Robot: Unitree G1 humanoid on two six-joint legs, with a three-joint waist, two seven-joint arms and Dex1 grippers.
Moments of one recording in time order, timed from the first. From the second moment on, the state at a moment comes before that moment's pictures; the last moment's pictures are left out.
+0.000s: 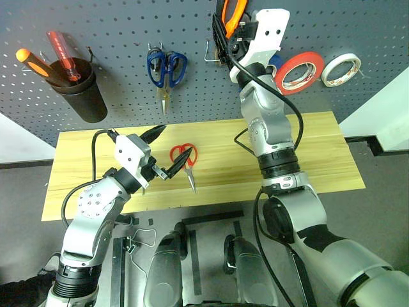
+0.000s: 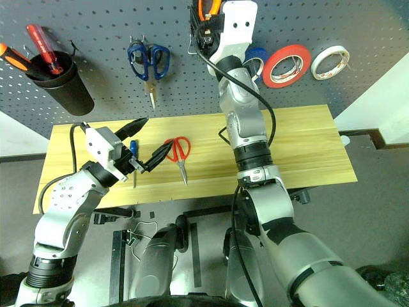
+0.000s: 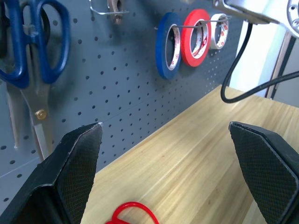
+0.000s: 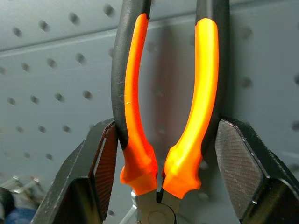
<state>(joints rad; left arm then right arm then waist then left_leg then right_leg) -0.14 0.41 0.05 -0.45 -0.36 0.22 -0.55 -1.12 -0.01 -0.11 0.52 0.17 -0.11 0.14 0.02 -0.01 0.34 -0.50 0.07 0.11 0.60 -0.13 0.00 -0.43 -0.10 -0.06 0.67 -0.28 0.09</state>
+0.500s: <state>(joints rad) -0.14 0.40 0.04 -0.47 -0.37 0.23 -0.54 -1.06 -0.01 -0.08 0.48 0.17 -0.06 0.14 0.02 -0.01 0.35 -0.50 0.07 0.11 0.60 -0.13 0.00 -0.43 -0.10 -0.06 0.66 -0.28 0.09</state>
